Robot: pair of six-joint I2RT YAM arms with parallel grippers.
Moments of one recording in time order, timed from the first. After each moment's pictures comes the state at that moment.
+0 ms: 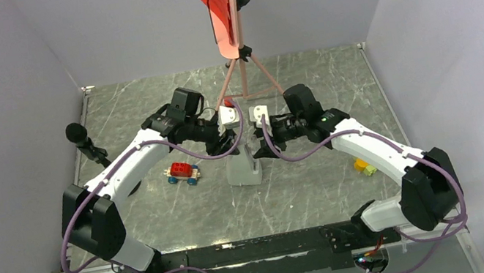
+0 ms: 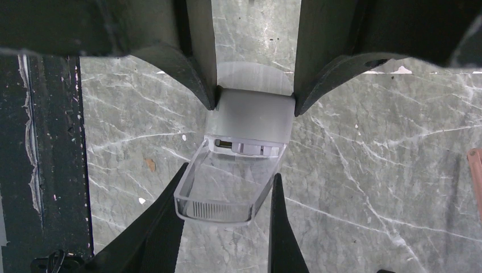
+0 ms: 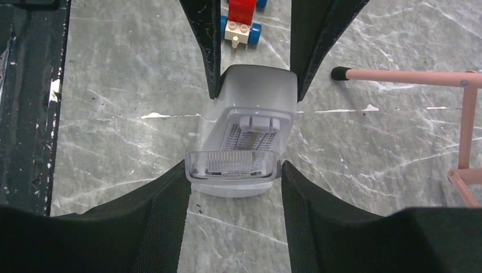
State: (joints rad) left arm -0.56 1.54 1.28 -0.59 0.80 0.70; right arm 0.52 1.33 0.97 -0.34 -0.81 -0.67
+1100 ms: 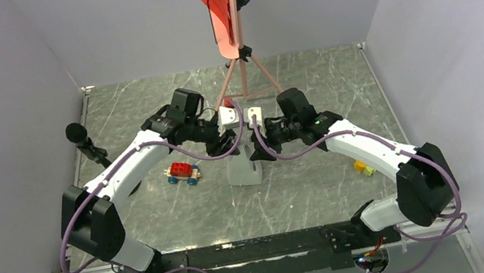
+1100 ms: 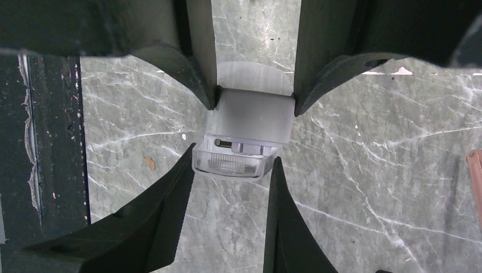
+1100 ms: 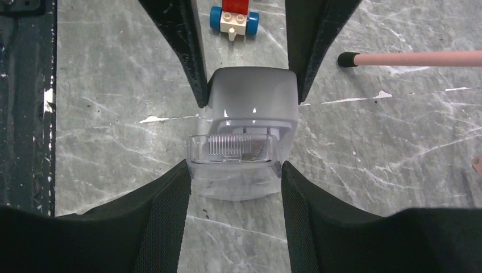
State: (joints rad) left arm -0.56 1.53 1.27 -0.57 0.79 0.69; right arm 0.57 1.37 0.96 -0.30 -0.72 -0.60
